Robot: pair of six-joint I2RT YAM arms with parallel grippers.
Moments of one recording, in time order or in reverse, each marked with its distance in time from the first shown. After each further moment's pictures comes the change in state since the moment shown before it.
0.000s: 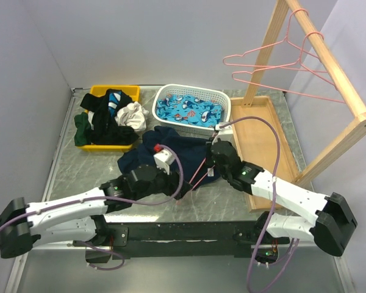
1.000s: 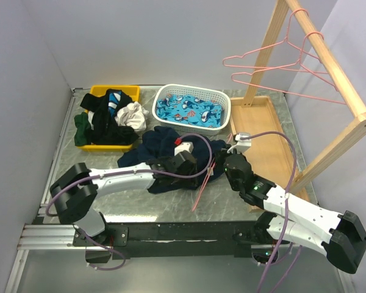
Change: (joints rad) left arm 0.054 0.557 0.390 -0.339 -0.090 -0.340; right arm 0.006 -0.231 -0.225 0.145 0.122 0.096
